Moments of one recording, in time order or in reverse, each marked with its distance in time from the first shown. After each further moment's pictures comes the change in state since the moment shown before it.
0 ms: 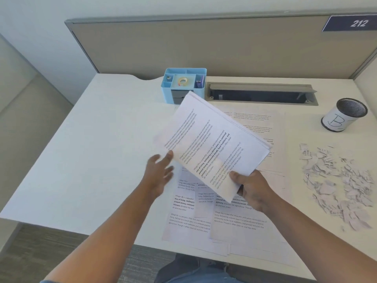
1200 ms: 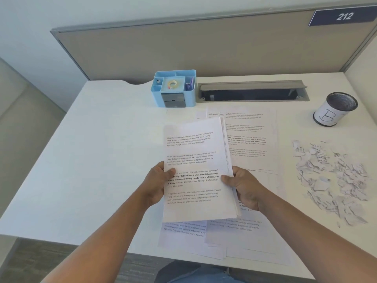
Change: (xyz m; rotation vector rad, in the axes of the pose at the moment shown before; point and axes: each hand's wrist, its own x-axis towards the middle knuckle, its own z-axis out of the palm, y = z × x) left_hand 0.000 -0.011 0.010 0.160 -0.348 -0.024; right_hand 0.011 -0.004 -0.012 -0.131 -0.162 0.124
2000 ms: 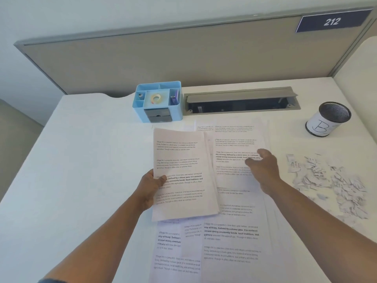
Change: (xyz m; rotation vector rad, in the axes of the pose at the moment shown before) left_hand 0.102 0.019 -0.005 0.138 0.132 -0.074; right_hand 0.069 -0.079 -0.084 -0.347 0.780 -0.144
